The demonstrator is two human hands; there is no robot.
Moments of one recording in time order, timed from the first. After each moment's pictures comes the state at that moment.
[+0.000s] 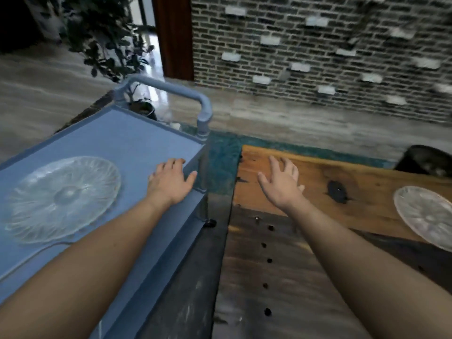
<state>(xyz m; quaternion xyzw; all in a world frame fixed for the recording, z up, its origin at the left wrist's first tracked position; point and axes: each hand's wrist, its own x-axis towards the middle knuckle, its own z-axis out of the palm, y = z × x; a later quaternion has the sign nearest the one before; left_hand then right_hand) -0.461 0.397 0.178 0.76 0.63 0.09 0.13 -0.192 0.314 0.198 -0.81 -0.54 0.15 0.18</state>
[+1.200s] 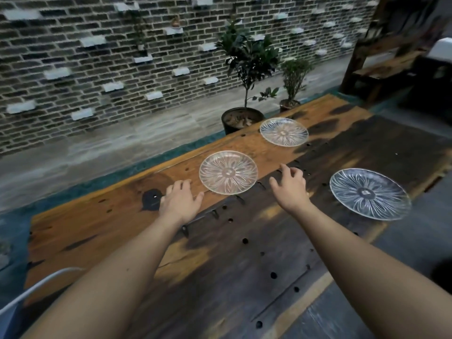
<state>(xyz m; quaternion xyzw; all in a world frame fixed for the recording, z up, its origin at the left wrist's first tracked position) 0.139 0.151 0.184 0.93 0.34 0.01 0.15 0.293 -0.081 0.208 -0.93 -0.14 0.10 0.32</state>
